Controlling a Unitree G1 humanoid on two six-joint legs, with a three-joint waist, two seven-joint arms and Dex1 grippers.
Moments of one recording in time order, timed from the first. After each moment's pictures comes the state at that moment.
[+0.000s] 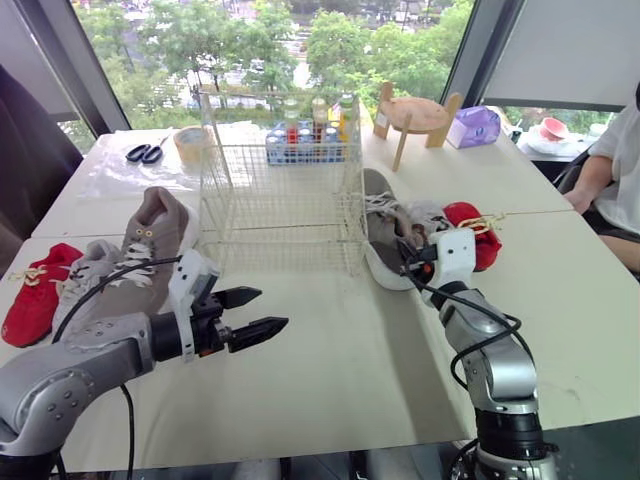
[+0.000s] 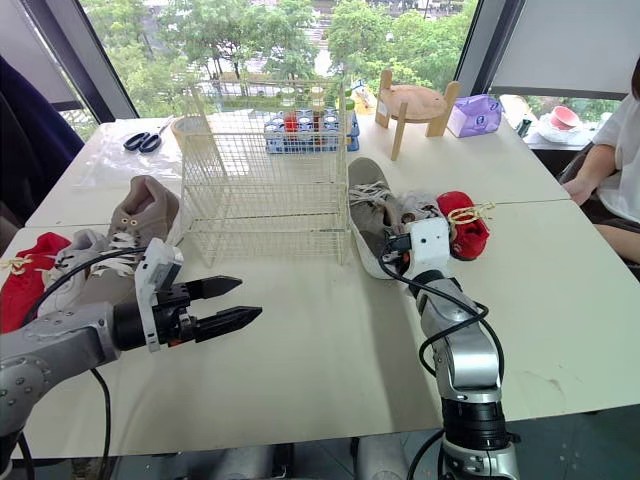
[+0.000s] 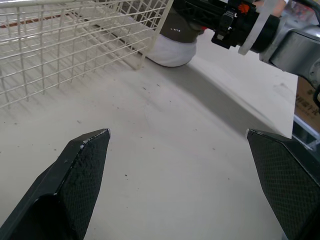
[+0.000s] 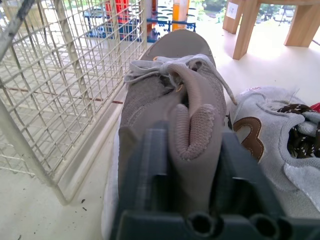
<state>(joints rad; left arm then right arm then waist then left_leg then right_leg) -0.07 0.80 0.21 -0.61 -1.10 0.93 -0.52 -0.24 -0.17 -0.09 -0.31 0.12 0.56 0.18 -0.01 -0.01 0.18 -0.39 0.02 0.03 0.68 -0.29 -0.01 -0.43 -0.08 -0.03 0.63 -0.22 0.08</state>
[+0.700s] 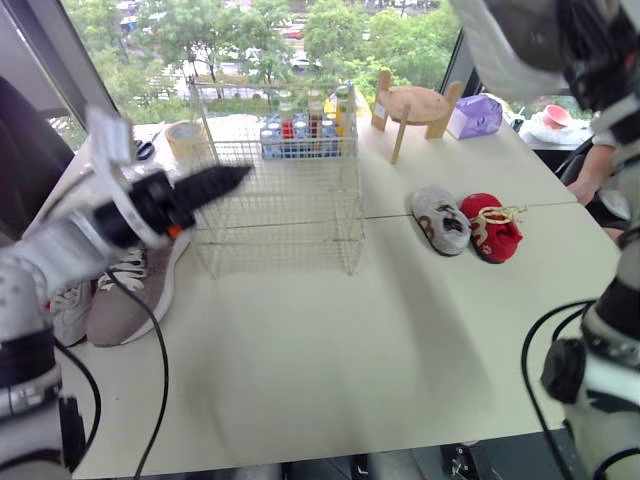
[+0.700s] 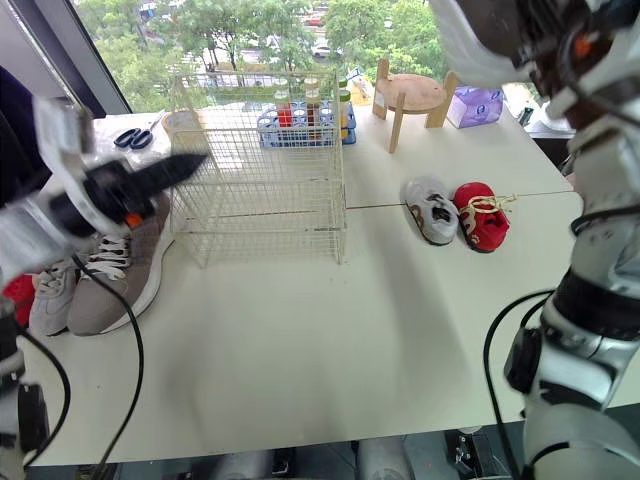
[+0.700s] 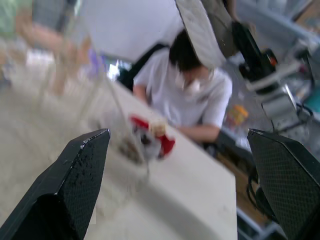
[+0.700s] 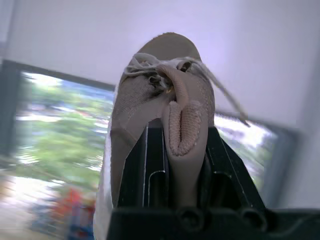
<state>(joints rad) -0.68 0.83 0.37 -0.07 -1.54 0.98 -0.42 -0.98 -0.68 -0.36 -0.26 0.50 0.56 0.53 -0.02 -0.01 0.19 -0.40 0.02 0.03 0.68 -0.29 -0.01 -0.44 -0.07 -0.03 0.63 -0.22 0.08</state>
